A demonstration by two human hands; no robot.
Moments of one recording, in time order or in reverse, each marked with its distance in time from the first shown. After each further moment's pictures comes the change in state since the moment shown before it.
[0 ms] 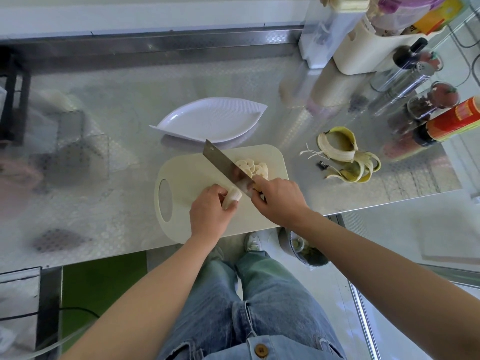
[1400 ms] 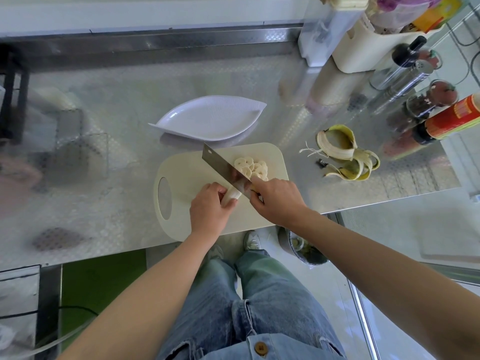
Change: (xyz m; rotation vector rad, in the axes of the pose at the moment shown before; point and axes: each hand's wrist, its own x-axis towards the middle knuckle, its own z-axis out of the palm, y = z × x) left_hand 0.002 -0.001 0.001 -0.008 -0.011 -0.002; right_hand -0.002 -0.001 0.002 -0.029 -0.039 -0.021
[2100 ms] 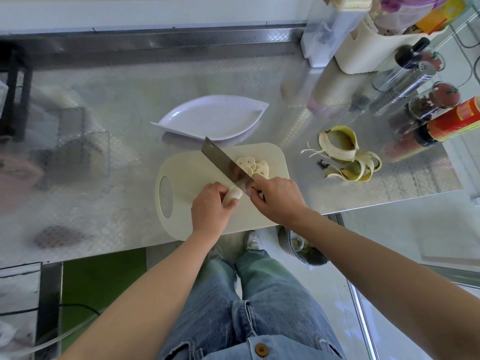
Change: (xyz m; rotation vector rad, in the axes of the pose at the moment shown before) left_hand -0.001 0.002 -0.001 -0.010 0.002 -0.008; right_hand 0.003 -0.002 0.002 0.062 0.066 0.020
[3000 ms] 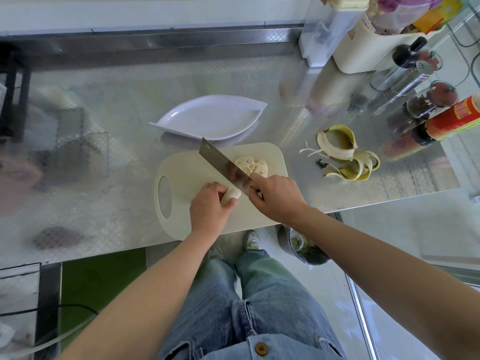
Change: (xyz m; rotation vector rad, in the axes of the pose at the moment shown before) left_hand 0.001 0.001 0.000 0.014 0.000 -0.003; right_hand 0.001 -0.001 -0.008 -0.007 -0.032 -0.021
